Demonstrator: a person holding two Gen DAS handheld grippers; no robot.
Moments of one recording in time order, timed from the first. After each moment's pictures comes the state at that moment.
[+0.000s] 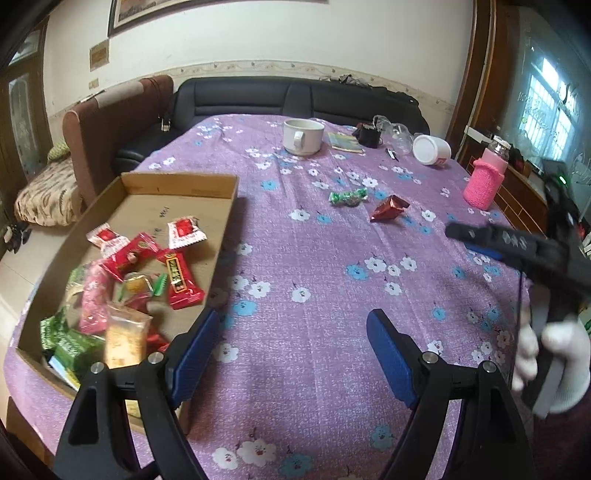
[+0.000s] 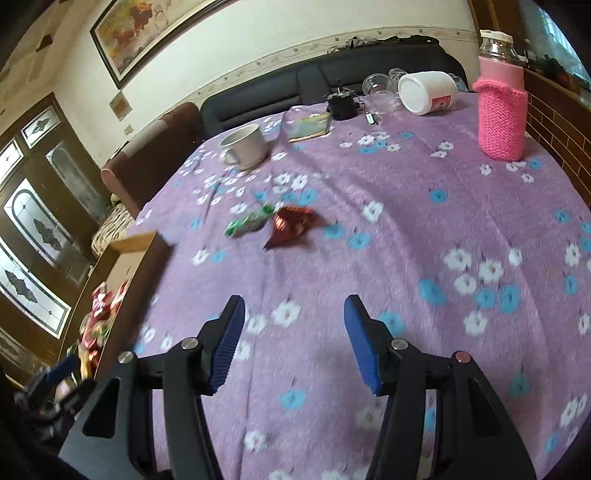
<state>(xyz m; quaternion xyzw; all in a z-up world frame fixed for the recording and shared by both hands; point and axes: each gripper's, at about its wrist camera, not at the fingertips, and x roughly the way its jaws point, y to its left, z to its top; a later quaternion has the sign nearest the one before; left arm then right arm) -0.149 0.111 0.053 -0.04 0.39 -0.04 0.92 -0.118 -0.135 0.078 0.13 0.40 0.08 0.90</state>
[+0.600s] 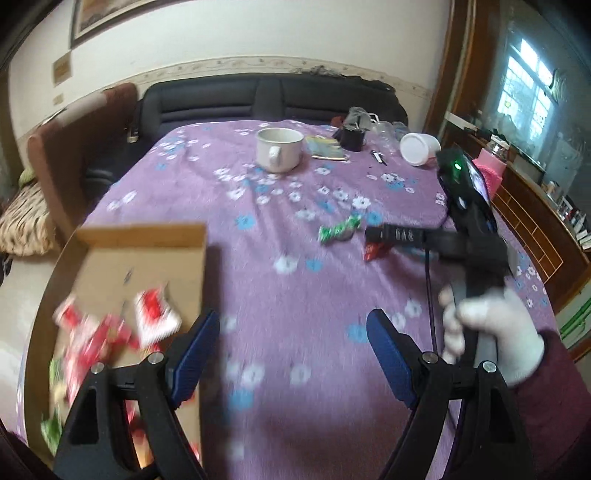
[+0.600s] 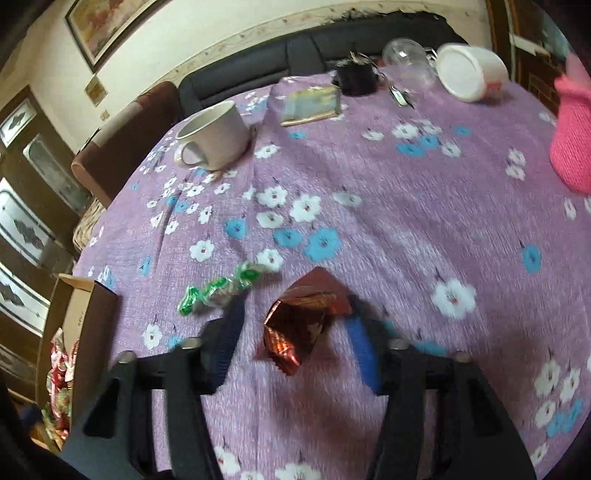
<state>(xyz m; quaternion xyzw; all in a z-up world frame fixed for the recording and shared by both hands) -0.057 0.109 0.070 -0.01 0.40 -0.10 0.91 0.019 -0.099 0.035 0.11 0.45 0.06 0.88</state>
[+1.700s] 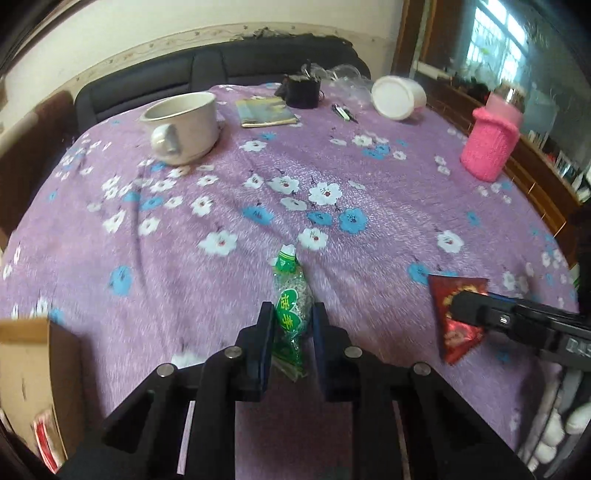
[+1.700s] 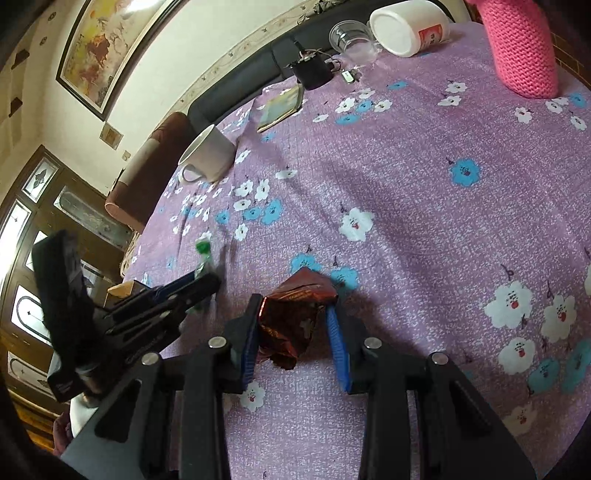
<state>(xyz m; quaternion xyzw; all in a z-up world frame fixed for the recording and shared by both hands) 0.049 0.044 0.011 0.04 0.44 -0.19 0.88 -0.036 -0.175 0.028 0.25 0.44 0.11 0.86</state>
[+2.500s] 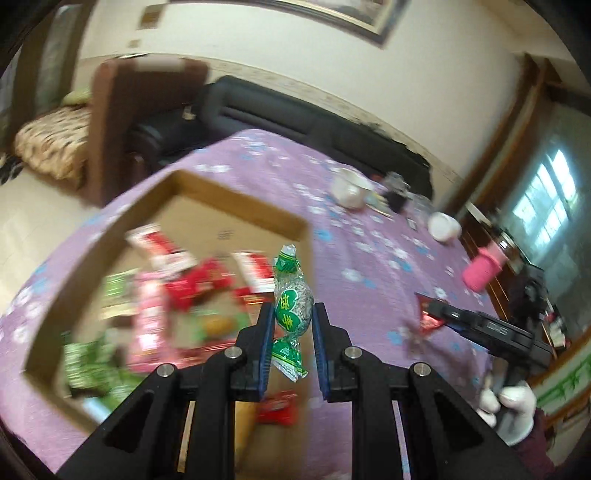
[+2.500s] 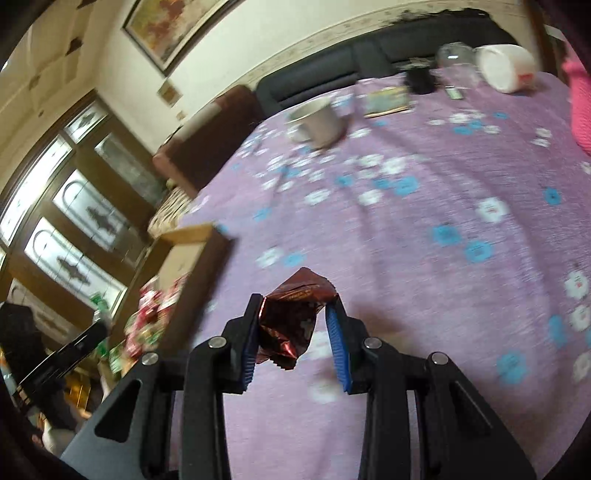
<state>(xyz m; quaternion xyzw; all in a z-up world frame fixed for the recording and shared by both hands) -0.127 0.252 0.056 -0.20 0.34 -0.05 0.92 -0.076 -0.074 0.061 0.16 0.42 0.22 0.86</state>
